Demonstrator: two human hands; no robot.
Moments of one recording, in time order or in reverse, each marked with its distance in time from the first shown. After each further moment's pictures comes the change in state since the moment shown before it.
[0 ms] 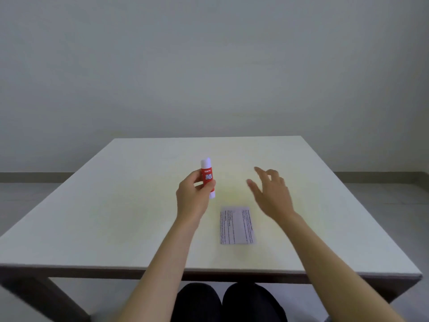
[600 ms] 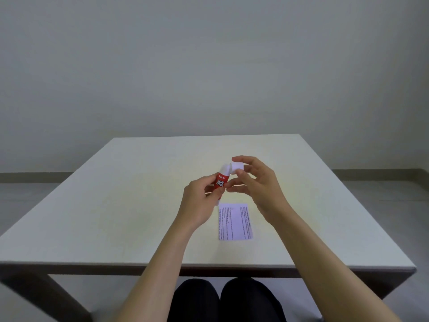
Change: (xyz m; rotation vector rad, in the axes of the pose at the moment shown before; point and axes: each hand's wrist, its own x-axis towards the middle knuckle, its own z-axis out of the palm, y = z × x) left_hand -0.016 0.004 -0.004 0.260 -0.278 0.234; right_hand -0.034 -0.054 -0.049 1.253 -0.153 -0.066
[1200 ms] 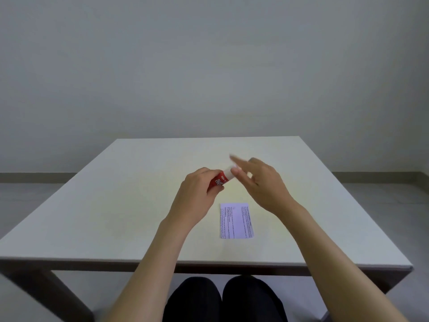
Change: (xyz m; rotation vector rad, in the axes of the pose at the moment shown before) left_hand -0.004 0.016 -0.020 0.457 0.044 0.281; right_hand 0.002 -0.011 -0.007 -0.914 -0.036 -0.235
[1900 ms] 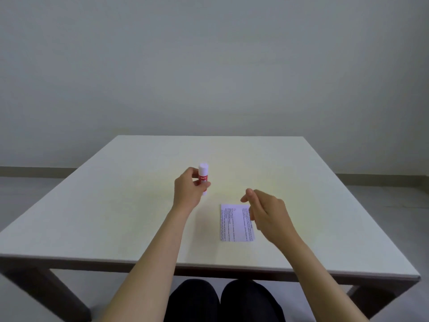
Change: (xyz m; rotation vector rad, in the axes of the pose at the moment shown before) left_hand 0.028 -0.060 0.041 -0.372 0.113 -0.517; right_hand -0.041 0.022 0.025 0.170 -0.024 0.277
